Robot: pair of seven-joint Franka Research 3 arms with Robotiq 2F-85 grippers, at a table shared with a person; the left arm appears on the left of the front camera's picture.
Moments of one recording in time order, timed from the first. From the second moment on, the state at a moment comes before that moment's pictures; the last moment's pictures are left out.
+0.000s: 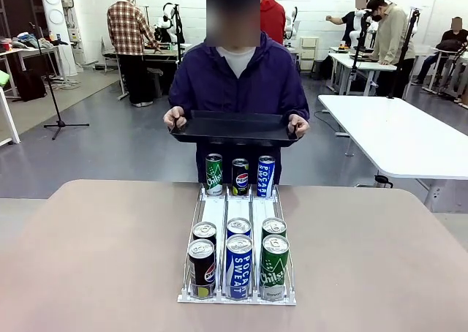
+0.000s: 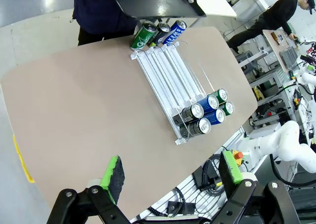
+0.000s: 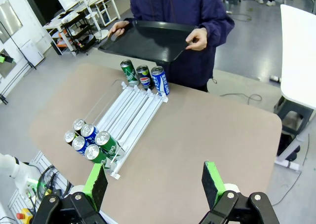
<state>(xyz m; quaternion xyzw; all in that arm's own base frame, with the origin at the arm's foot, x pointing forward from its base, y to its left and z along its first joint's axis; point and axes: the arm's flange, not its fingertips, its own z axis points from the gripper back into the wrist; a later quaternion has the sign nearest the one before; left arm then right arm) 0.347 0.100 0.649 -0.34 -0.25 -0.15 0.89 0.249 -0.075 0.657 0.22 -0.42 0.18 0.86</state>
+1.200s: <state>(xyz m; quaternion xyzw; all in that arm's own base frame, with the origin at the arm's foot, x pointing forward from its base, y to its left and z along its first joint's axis) 0.347 0.100 0.649 -0.34 -0.25 -0.15 0.89 0.249 -0.075 0.657 0.22 -0.42 0.18 0.86</state>
